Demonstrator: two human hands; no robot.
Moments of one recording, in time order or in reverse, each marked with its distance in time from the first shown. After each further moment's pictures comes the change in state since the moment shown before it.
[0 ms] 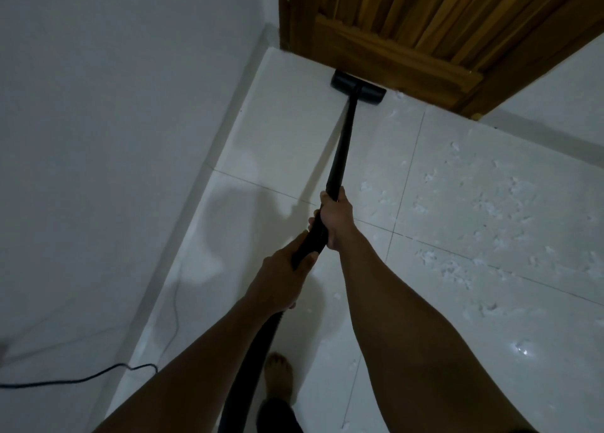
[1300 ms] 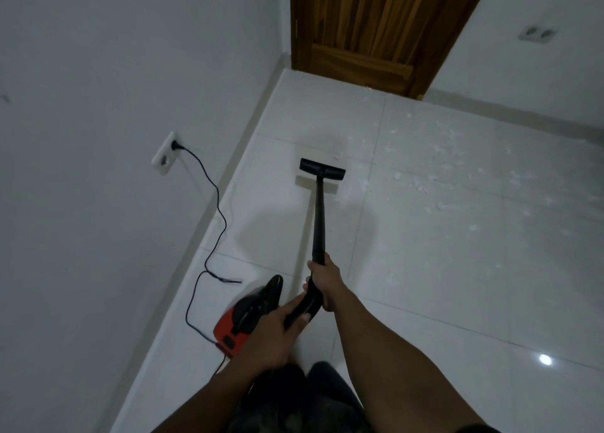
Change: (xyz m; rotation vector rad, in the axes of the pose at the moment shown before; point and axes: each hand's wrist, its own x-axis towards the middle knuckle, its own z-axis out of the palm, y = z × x) left_hand -0.762 -0.173 0.197 -0.013 -0.046 0.032; right_hand -0.611 0.497 -0.163 -0.053 -0.113 -0.001
